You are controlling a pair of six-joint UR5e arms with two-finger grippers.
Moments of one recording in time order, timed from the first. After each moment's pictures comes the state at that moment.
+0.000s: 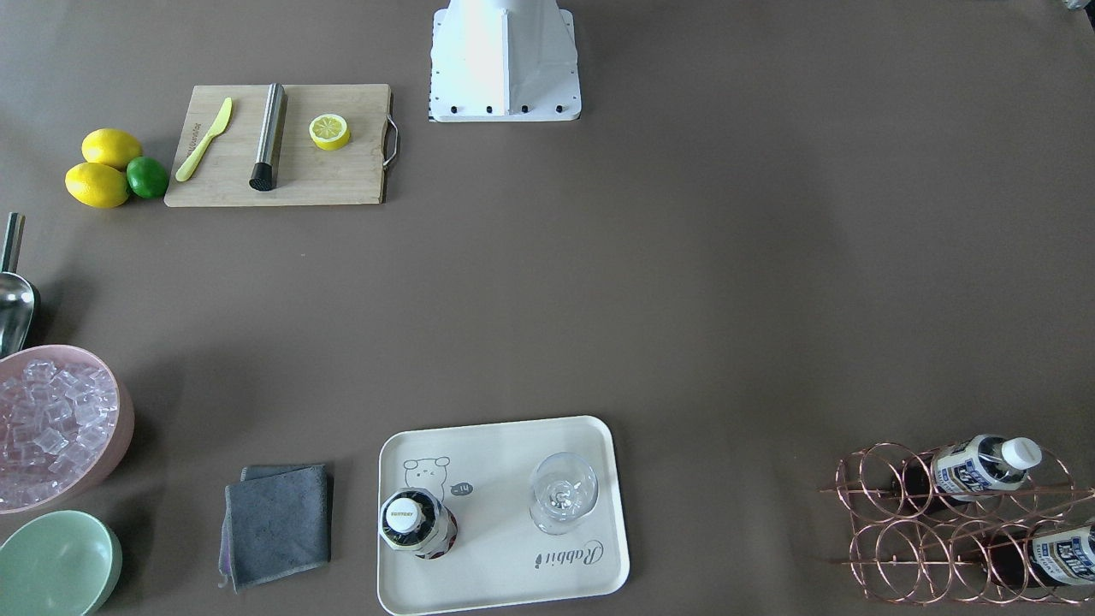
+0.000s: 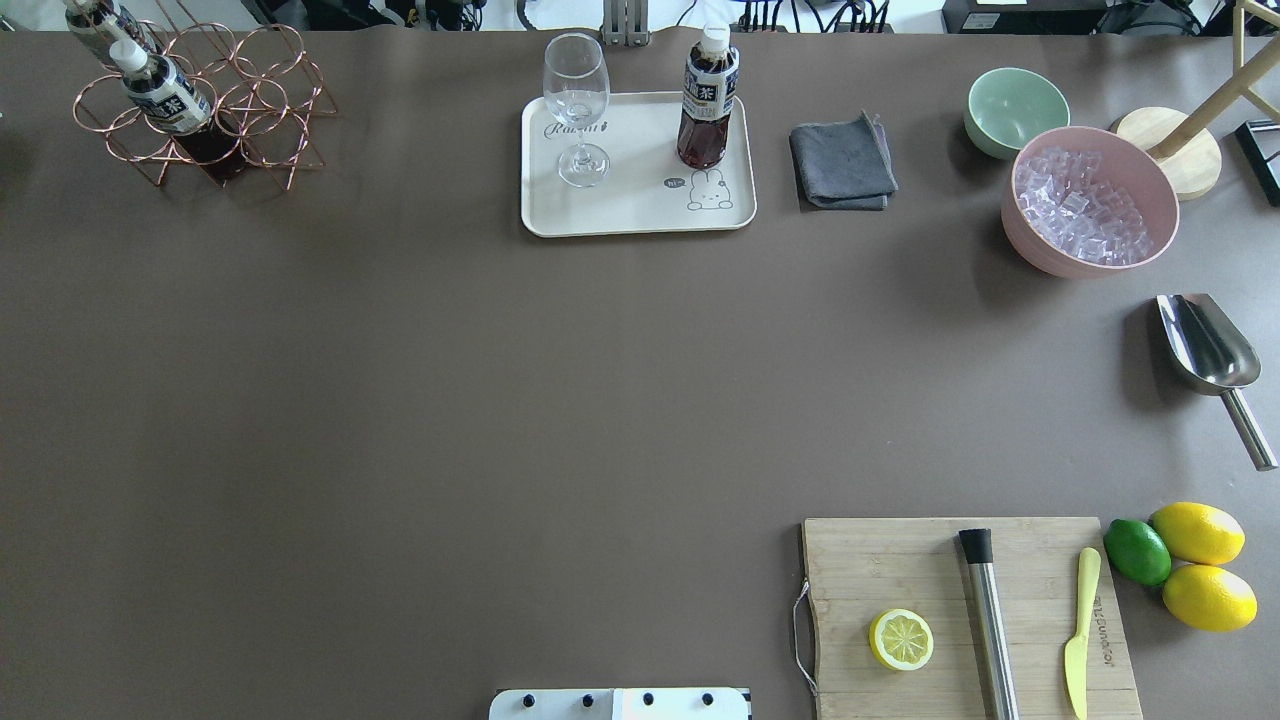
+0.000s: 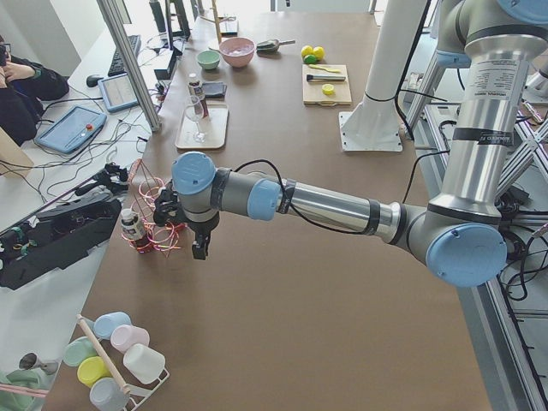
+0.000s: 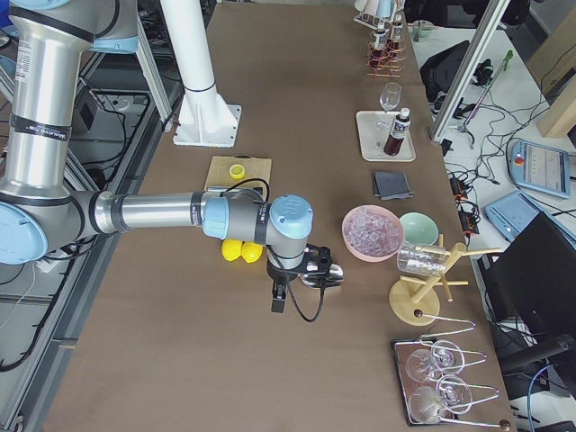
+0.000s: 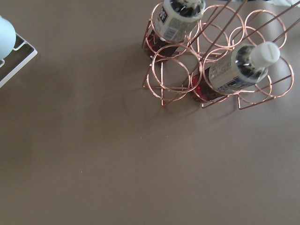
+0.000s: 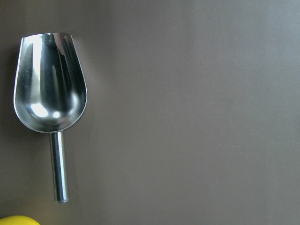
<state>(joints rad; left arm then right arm) -1.57 -1.71 -1.65 -1.56 -2.46 -0.10 1.56 -1.79 1.87 -1.74 2.26 -0.01</state>
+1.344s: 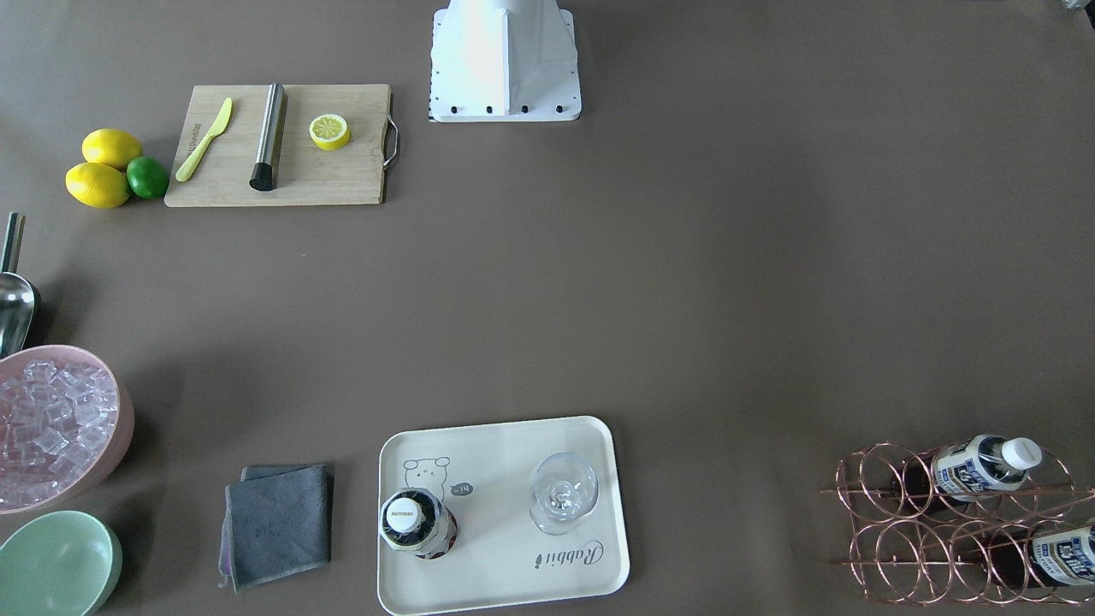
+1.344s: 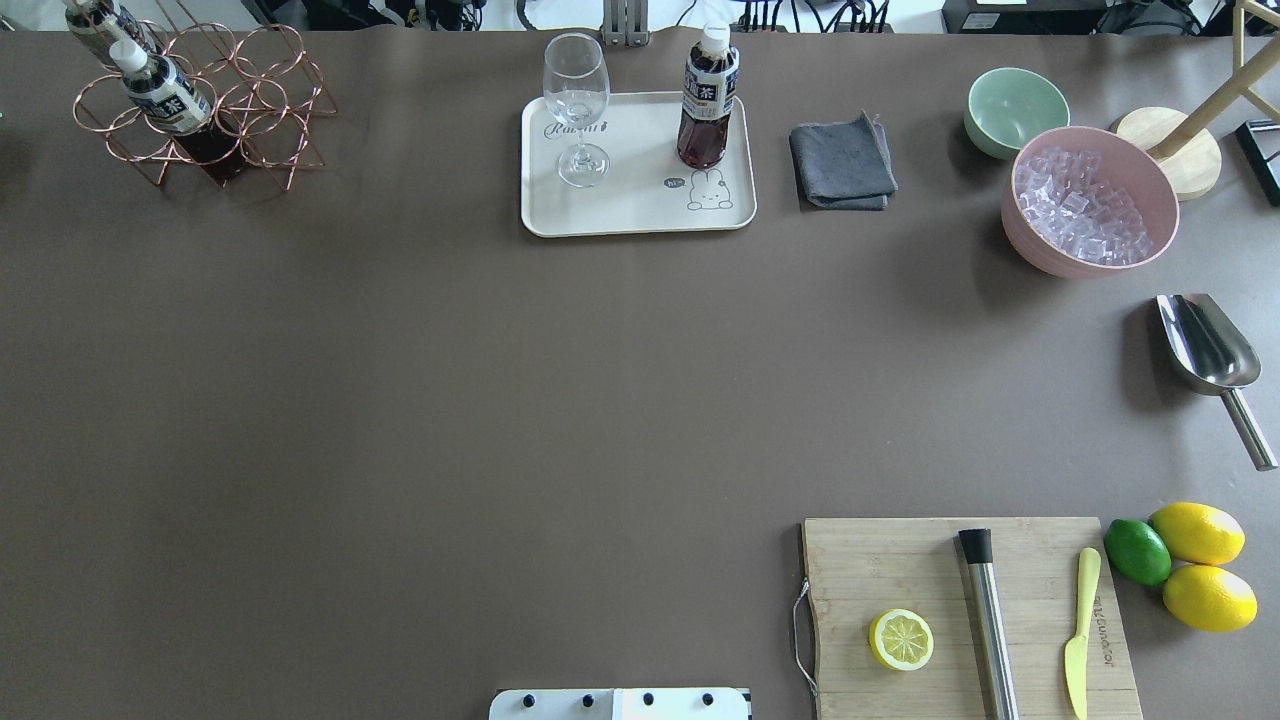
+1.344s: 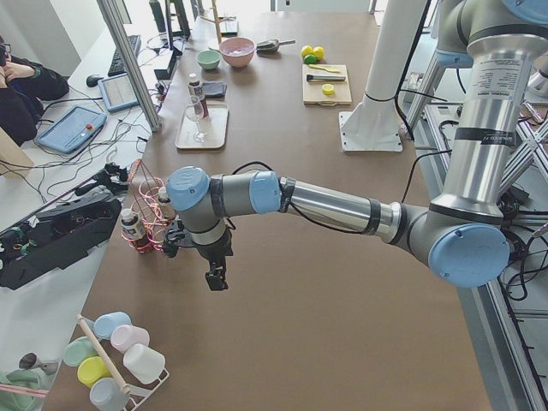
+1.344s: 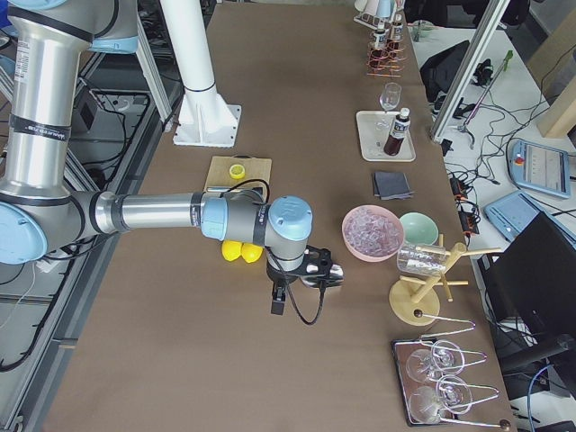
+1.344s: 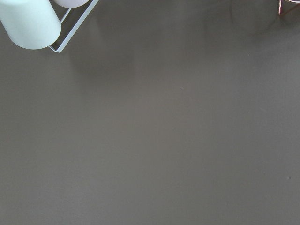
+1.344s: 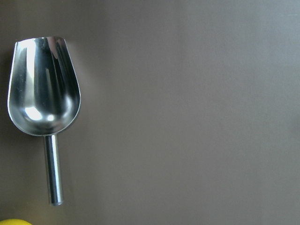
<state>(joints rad) -1.60 -1.71 -1.66 -1.20 -2.28 0.12 1.58 -1.79 1.87 -1.75 2.26 -0.01</state>
